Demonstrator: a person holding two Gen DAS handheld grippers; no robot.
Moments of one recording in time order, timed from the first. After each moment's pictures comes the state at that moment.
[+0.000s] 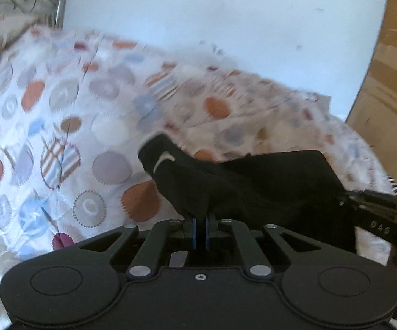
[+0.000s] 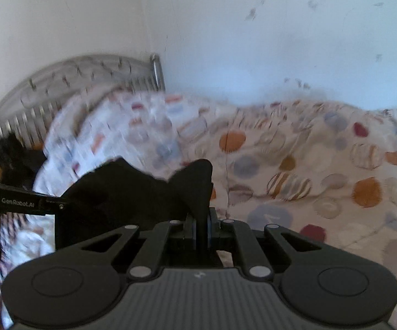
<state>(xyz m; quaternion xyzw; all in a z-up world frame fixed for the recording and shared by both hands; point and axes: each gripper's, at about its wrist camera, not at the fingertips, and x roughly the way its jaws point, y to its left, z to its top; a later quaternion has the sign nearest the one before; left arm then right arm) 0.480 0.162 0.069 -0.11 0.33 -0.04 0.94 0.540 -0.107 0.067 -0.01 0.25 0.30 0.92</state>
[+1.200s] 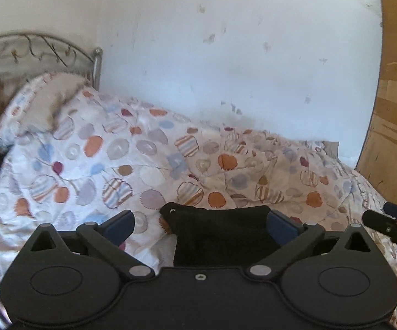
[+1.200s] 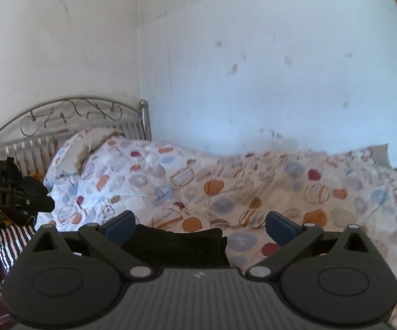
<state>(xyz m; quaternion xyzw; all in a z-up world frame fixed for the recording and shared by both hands) 0.301 0.122 0.152 -0.08 0.20 0.04 0.98 0.364 -0.177 0.142 0.01 0.12 0.24 0.96</state>
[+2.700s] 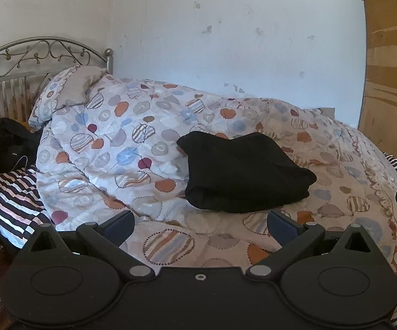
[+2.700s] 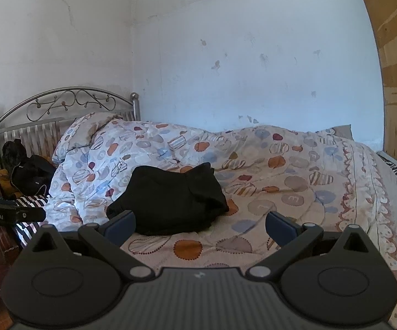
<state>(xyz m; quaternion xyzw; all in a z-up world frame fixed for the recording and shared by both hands) 0.110 0.069 0.062 -0.03 0.21 0.07 0.97 0.165 -0.232 0.063 0.02 0.14 0.20 0.97</state>
